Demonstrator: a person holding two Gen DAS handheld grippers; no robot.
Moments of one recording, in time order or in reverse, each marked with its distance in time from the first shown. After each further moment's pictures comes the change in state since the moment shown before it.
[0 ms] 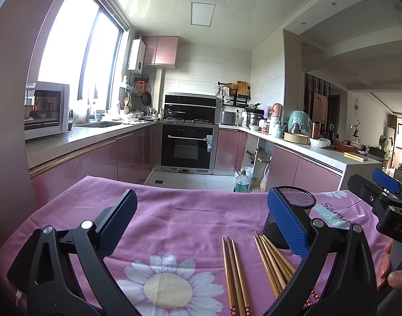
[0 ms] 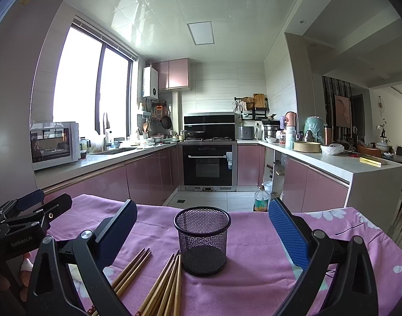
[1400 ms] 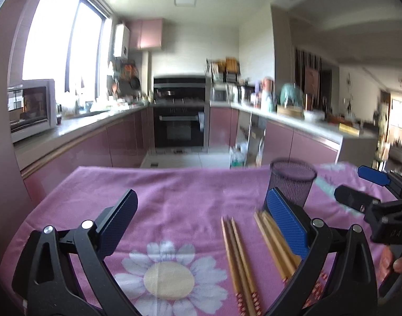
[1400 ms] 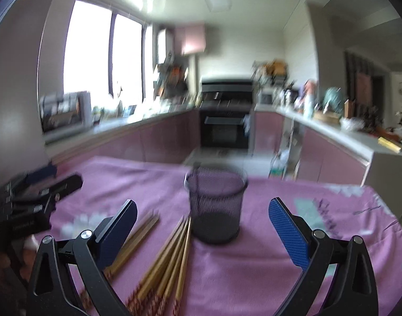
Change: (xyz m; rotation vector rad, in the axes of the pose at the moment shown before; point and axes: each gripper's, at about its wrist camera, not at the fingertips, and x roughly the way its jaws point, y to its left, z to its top) left arm 0.024 -0.007 -0.004 0.092 0.161 -0.048; right arm 0.039 0.004 -0.025 -0.044 0.263 0.118
